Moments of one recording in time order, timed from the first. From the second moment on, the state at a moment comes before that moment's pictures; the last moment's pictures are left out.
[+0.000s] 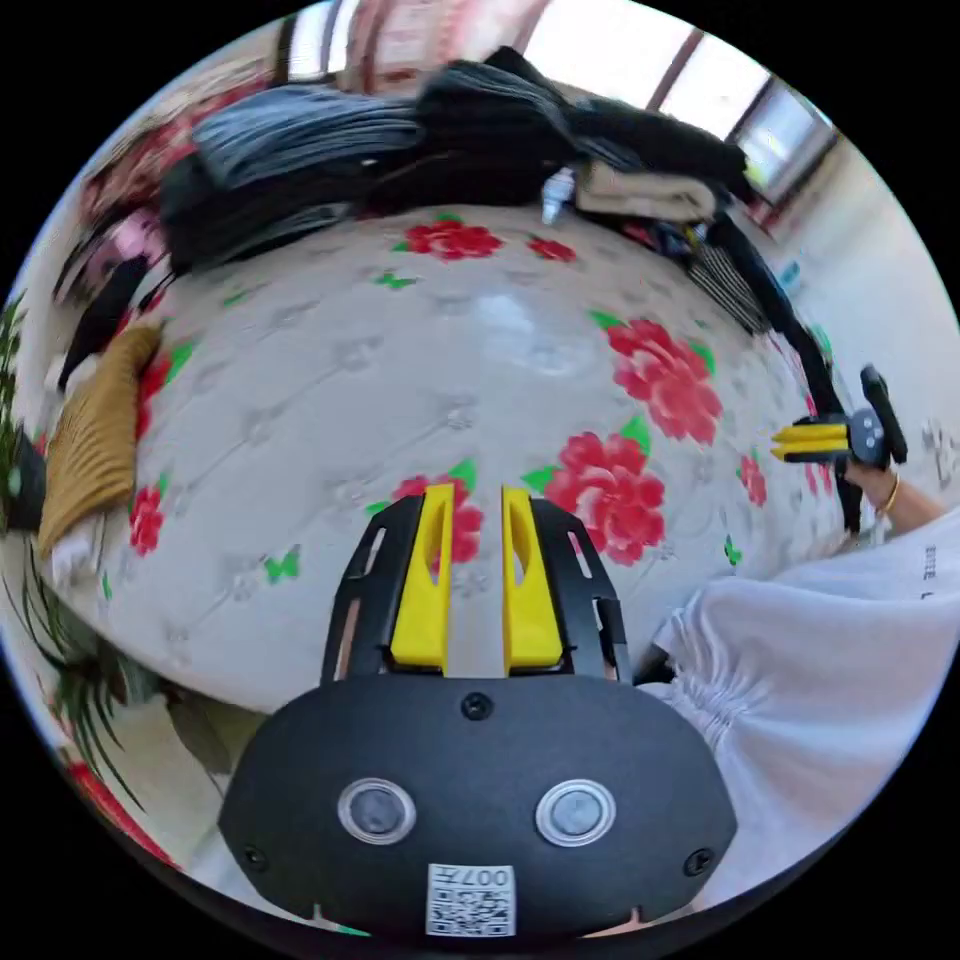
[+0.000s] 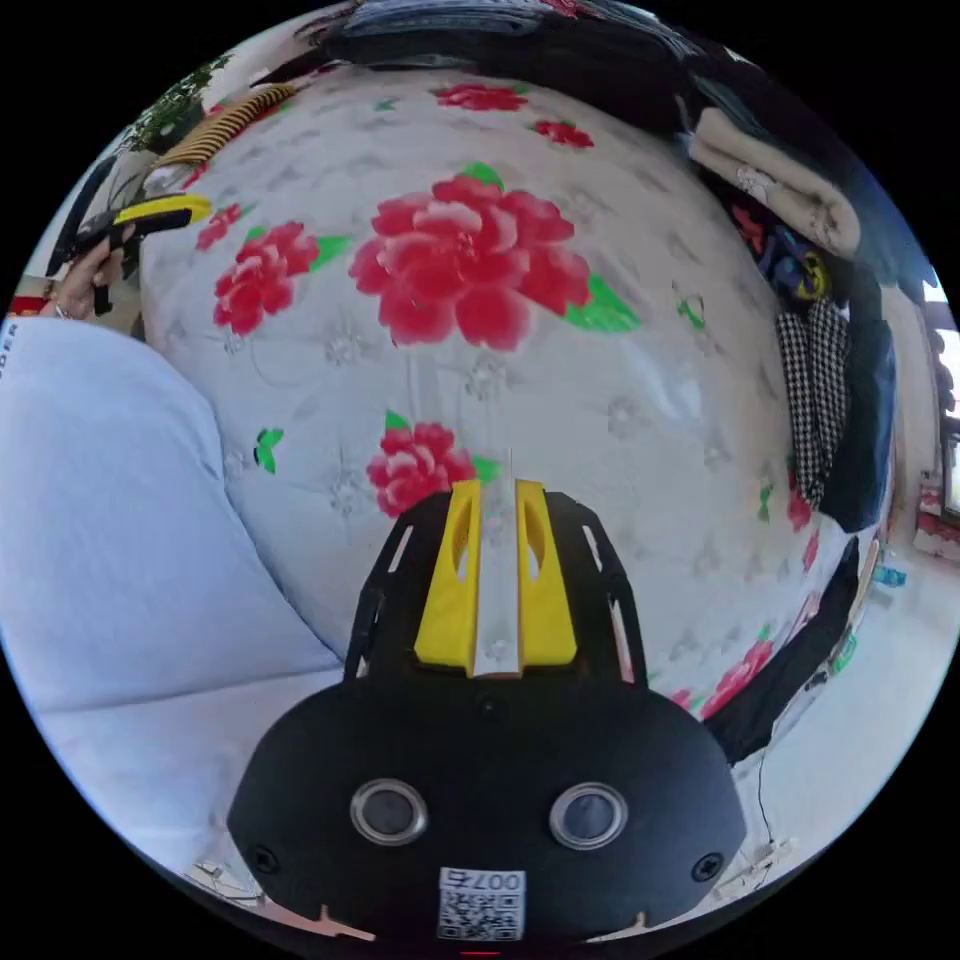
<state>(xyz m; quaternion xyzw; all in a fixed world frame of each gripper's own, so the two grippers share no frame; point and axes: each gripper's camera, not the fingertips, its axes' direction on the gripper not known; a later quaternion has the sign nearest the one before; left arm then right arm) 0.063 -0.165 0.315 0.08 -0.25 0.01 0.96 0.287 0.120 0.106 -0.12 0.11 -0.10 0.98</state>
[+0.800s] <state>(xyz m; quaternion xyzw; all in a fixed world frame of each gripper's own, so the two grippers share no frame) 0.260 -0.278 0.491 -0.09 -0.33 0.00 0.94 0.638 0.405 -0.032 0.12 0.19 0.48 0.85</state>
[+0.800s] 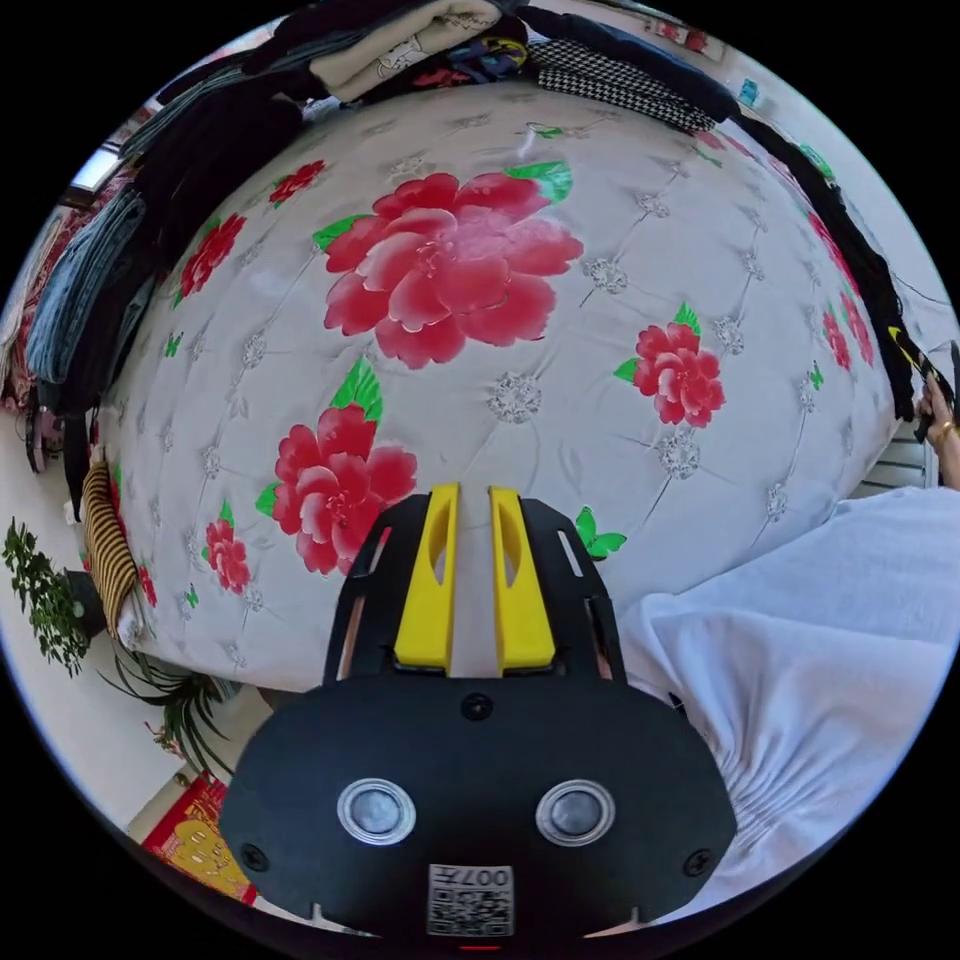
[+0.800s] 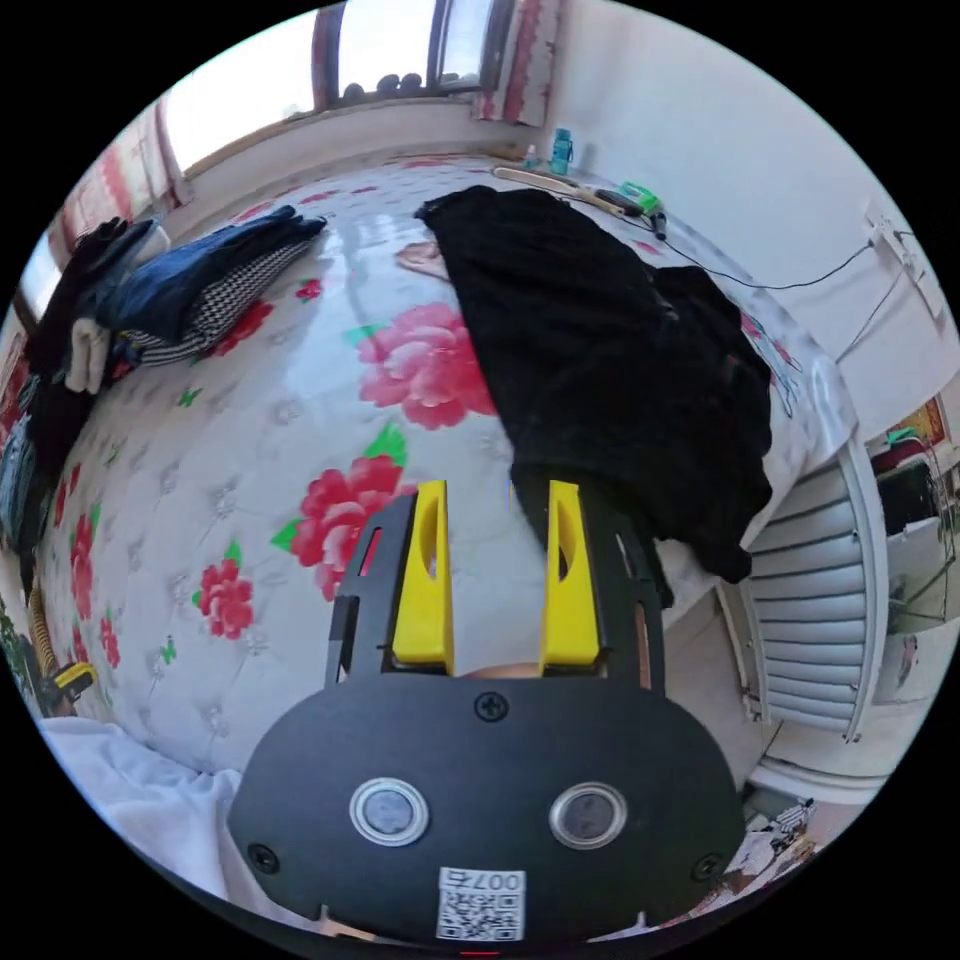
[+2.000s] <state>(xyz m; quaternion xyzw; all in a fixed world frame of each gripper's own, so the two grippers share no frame) 0.325 -0.088 0.202 0.34 -0.02 0.26 0.90 0.257 0.330 -0.217 0.49 -0.01 -0.01 0.87</state>
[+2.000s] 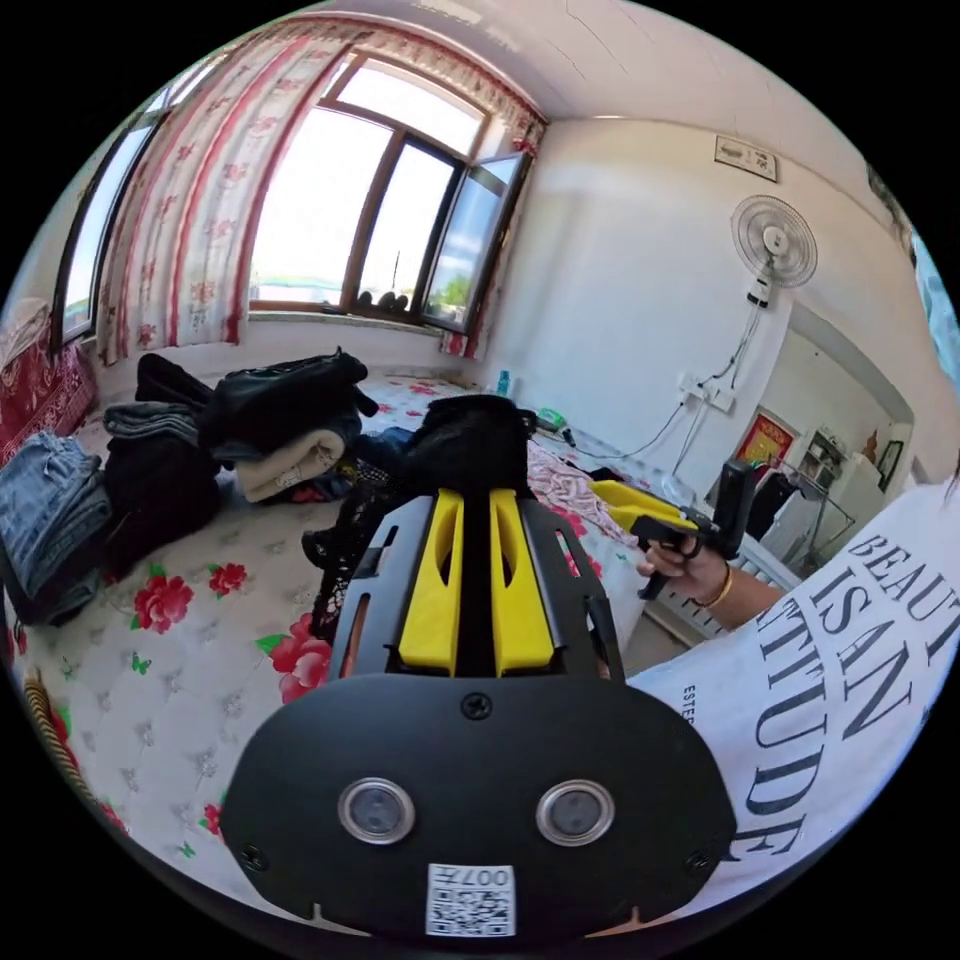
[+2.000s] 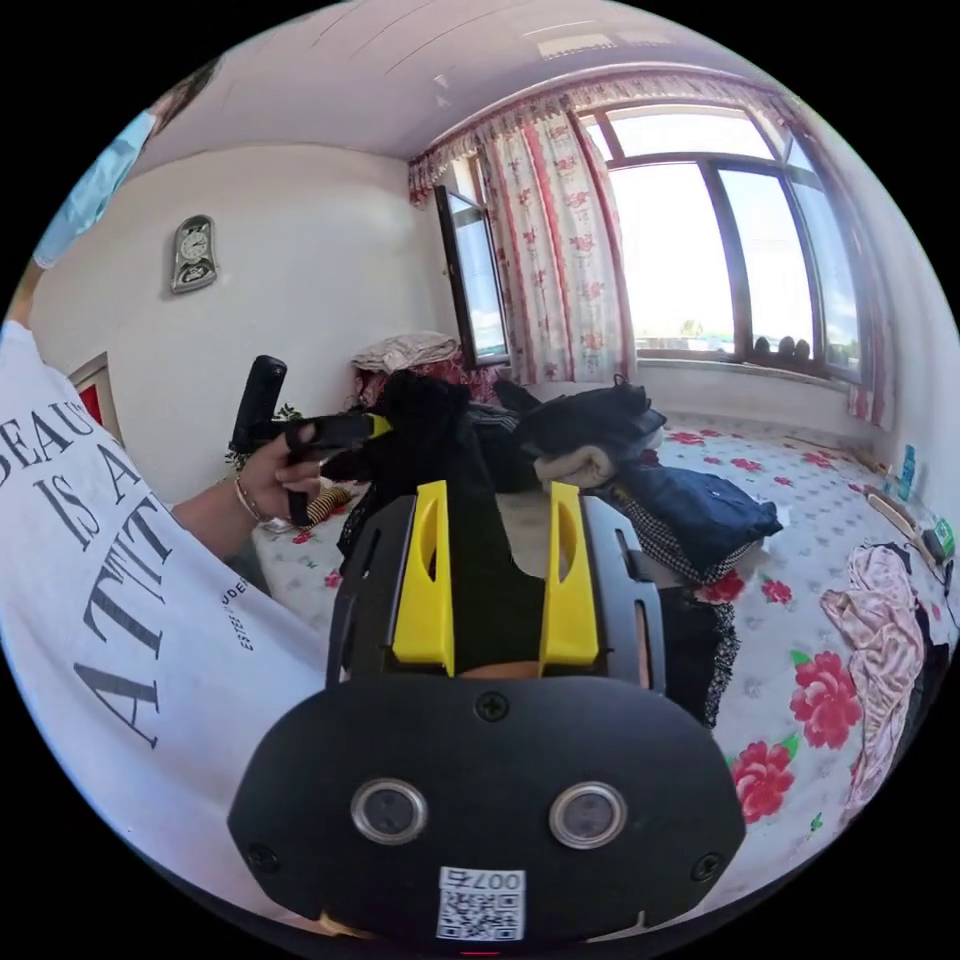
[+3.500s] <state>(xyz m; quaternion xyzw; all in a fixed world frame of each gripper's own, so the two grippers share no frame) 0.429 0.100 -0.107 0.65 -0.17 0.30 0.68 0.173 0.299 -0.556 0.68 0.13 -0.19 0.70</state>
